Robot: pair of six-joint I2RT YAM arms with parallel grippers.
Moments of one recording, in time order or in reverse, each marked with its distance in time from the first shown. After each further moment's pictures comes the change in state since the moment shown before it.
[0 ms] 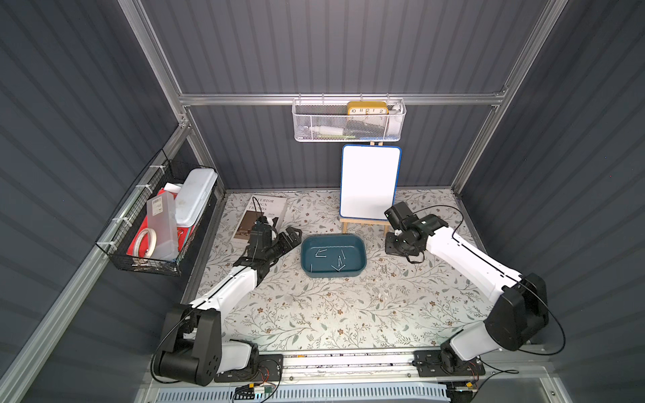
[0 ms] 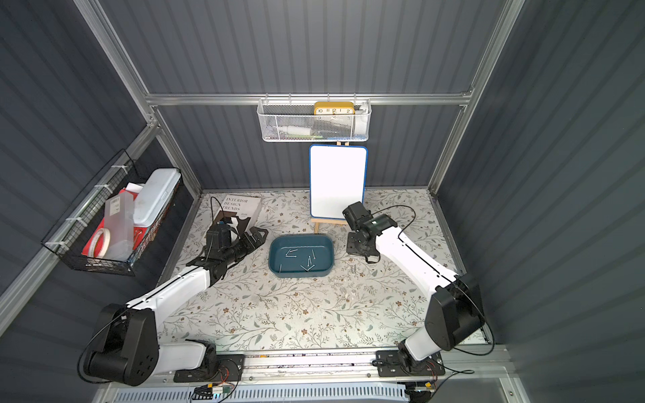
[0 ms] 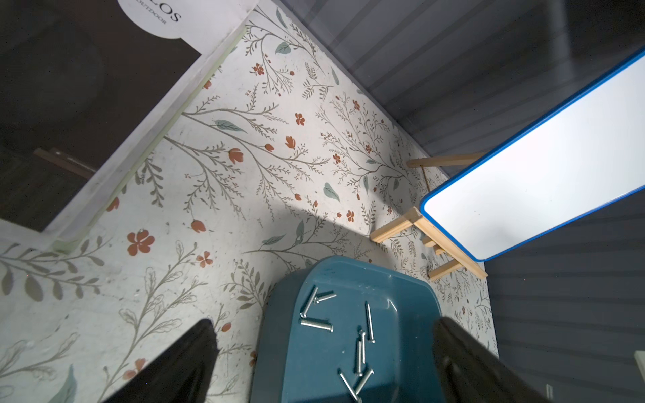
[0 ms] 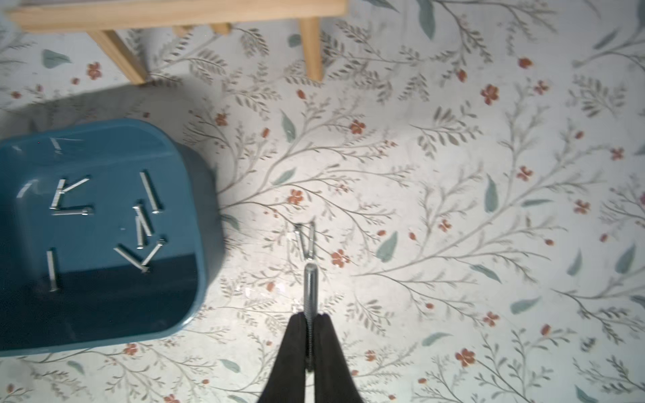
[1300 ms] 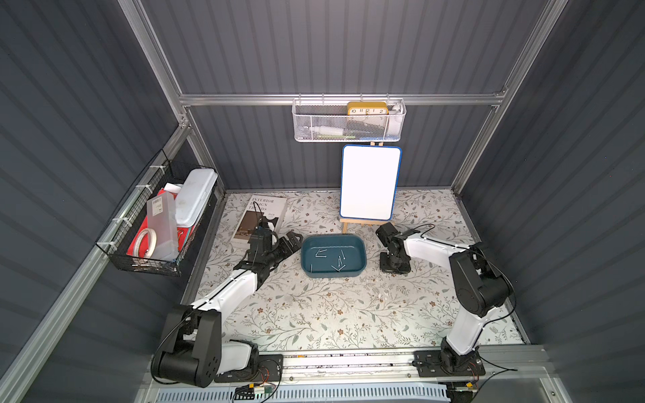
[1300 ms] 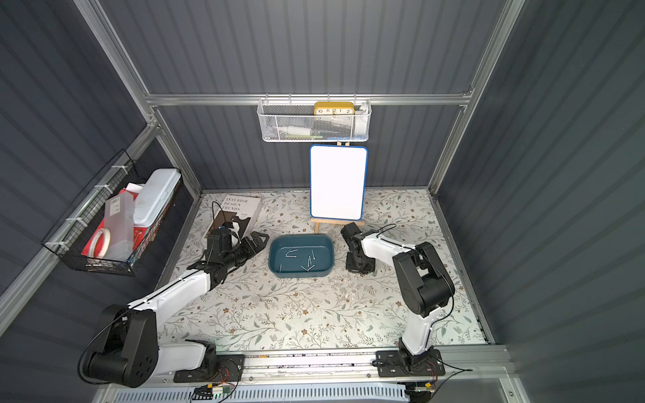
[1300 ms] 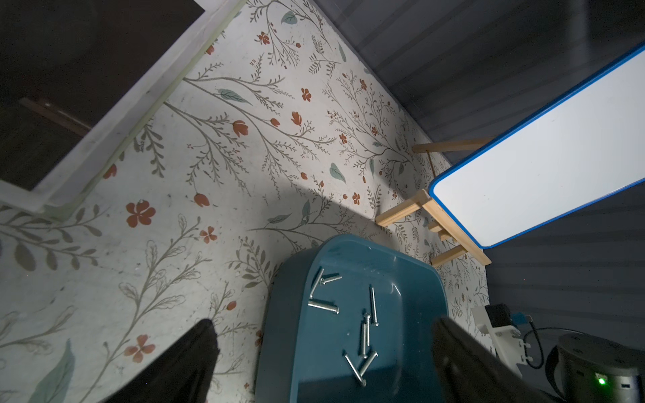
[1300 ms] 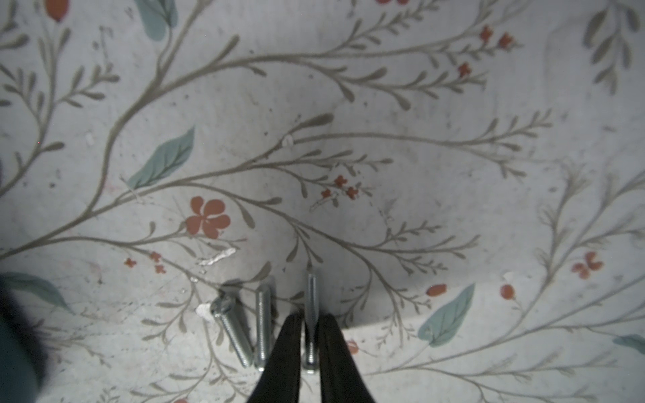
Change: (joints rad) left arm 0.000 0.000 -0.046 0.011 0.029 -0.014; right arm -0.046 0.307 -0.171 0.246 -0.061 -0.012
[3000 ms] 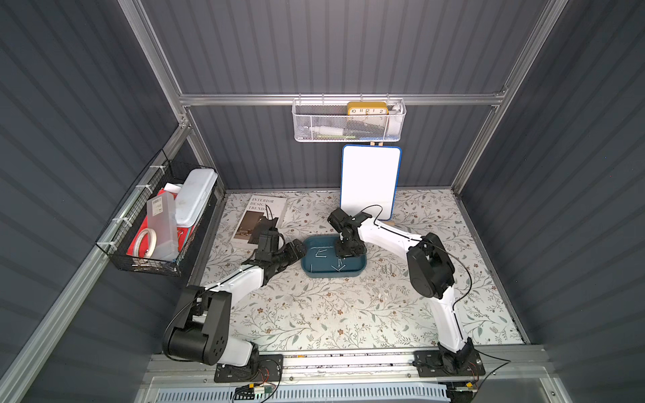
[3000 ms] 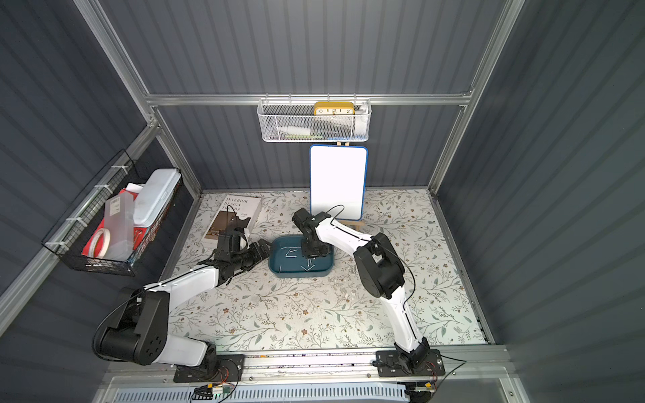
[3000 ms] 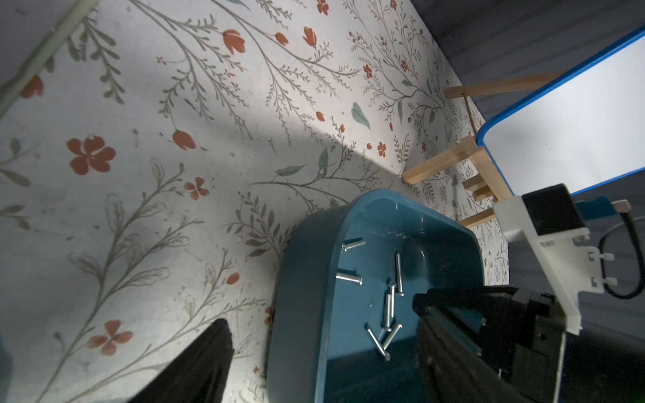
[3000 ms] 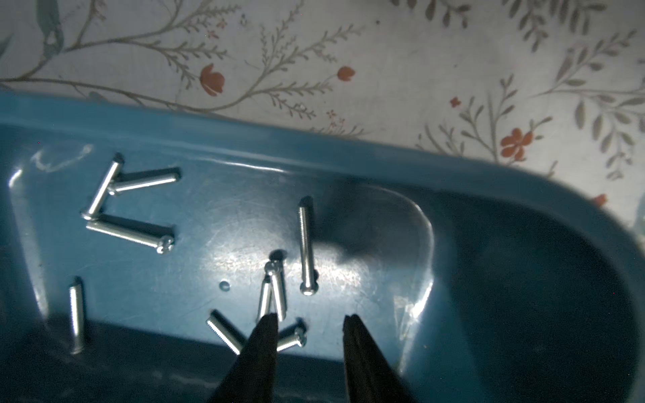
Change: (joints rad) left arm -0.029 0.133 0.010 -0.014 0.067 0.027; right arm 0.264 0.387 0.688 -0.209 -0.074 -0.032
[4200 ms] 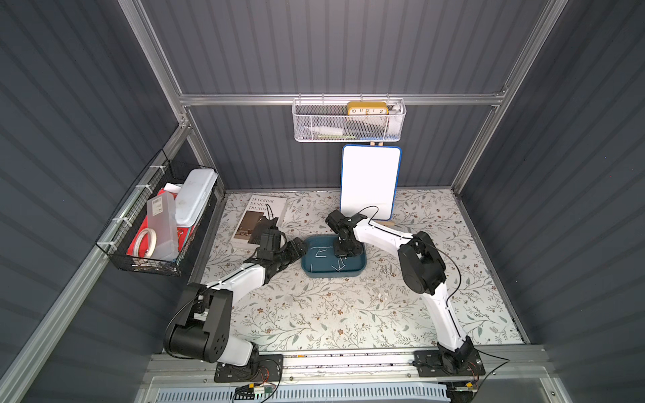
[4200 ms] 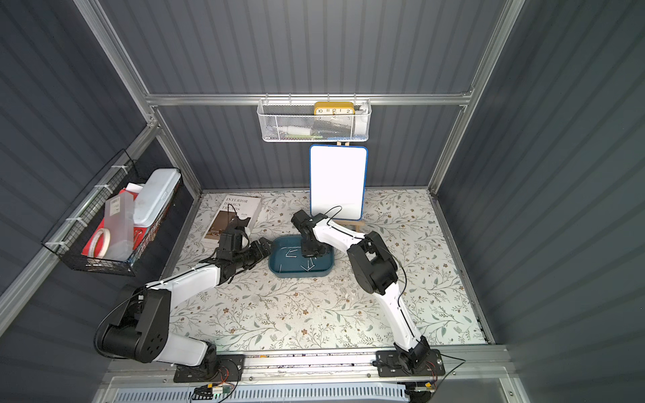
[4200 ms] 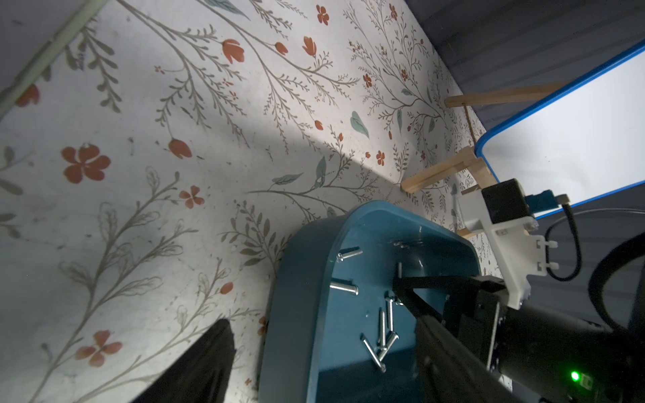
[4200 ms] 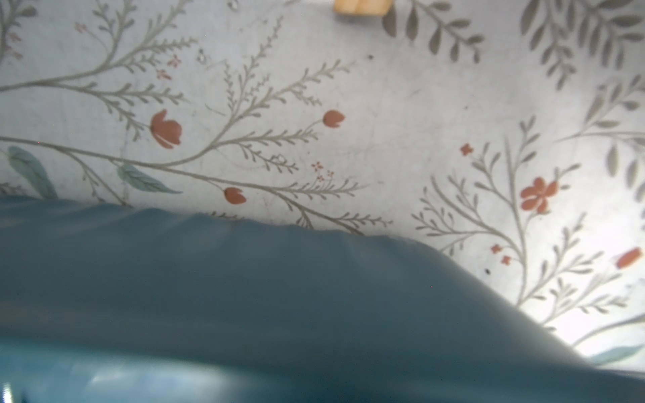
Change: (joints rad) left arm -0.017 0.012 0.018 0.007 -0.034 -0.028; right arm -0.006 0.097 0.056 0.017 0.048 0.011
